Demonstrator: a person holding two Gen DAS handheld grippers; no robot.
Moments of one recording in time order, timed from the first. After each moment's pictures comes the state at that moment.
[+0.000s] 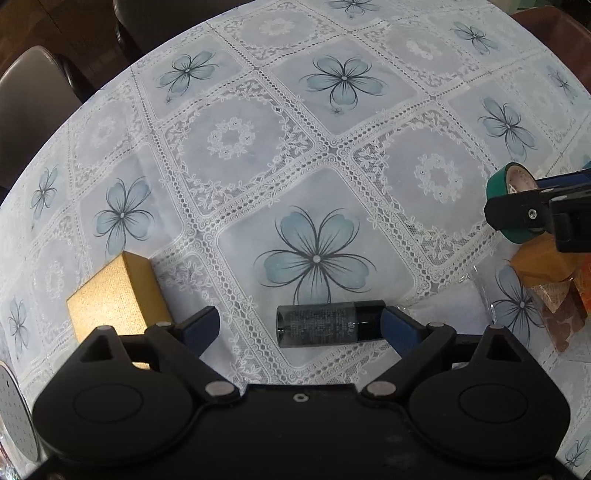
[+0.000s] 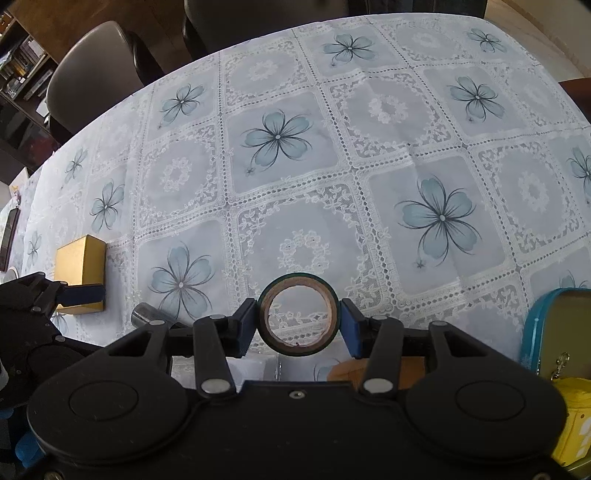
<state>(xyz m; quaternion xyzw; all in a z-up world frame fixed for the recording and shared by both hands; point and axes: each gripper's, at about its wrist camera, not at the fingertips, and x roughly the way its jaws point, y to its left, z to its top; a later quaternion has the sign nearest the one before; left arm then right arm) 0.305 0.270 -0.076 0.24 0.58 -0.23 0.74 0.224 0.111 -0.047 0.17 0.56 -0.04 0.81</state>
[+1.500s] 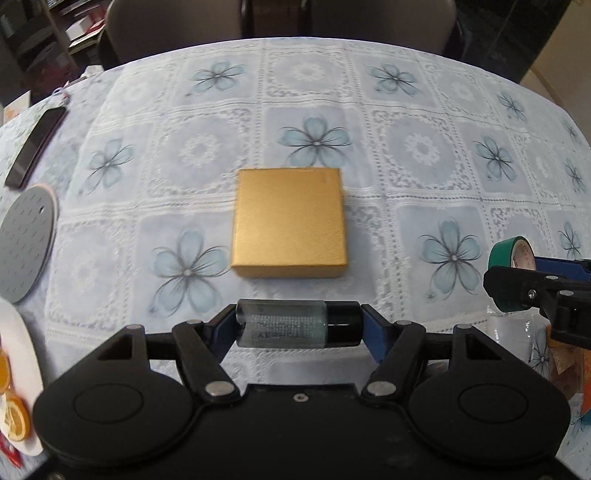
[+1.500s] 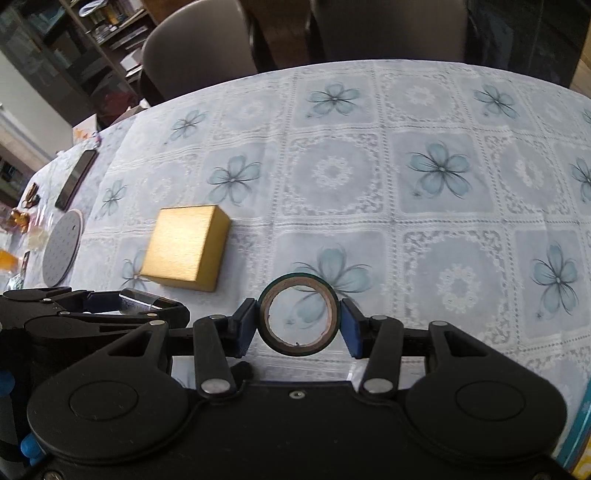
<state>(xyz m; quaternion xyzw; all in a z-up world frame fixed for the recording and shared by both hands) 0.293 0.435 -0.035 0.03 0.58 -0.06 0.81 0.239 0.239 -0.018 0.08 0.53 0.10 0.84</state>
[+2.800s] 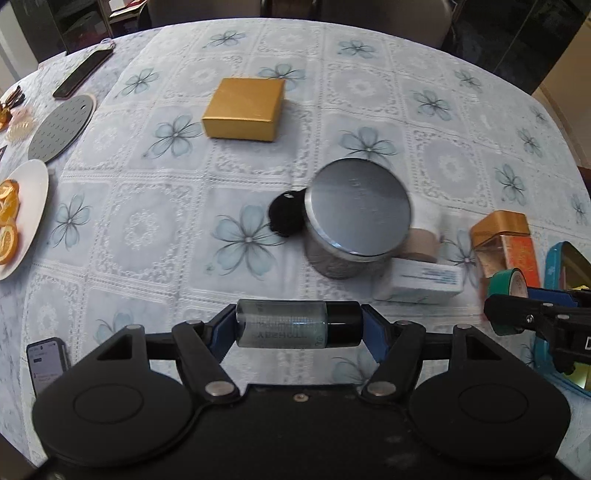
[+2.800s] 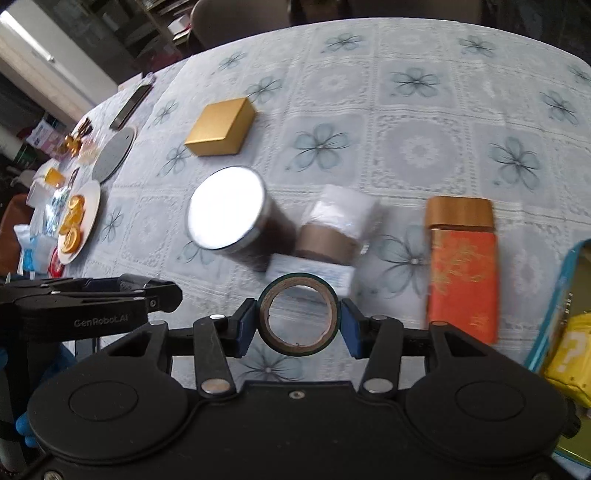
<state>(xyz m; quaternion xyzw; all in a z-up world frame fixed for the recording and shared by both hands) 0.109 0.356 -0.002 -0.01 0.58 -0.03 0.82 0.085 0.129 -0.010 0.11 0.55 0.14 0.82</state>
